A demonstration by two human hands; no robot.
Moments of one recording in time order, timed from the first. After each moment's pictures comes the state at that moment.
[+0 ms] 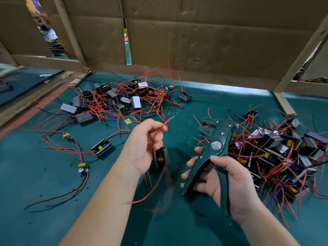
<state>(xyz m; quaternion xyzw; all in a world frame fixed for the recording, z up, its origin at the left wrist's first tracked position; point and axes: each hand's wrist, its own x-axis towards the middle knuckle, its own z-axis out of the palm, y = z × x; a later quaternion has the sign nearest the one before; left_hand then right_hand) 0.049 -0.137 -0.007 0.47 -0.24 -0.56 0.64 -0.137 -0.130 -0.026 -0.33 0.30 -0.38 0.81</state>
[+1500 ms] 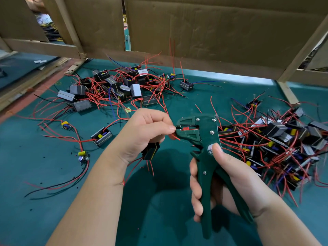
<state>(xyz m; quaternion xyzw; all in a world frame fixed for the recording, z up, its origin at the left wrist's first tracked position) 0.065 -0.121 -0.001 0.42 -0.57 -0.49 0.51 -0.152 -0.122 -0.017 -0.42 0.22 -0.15 0.87</state>
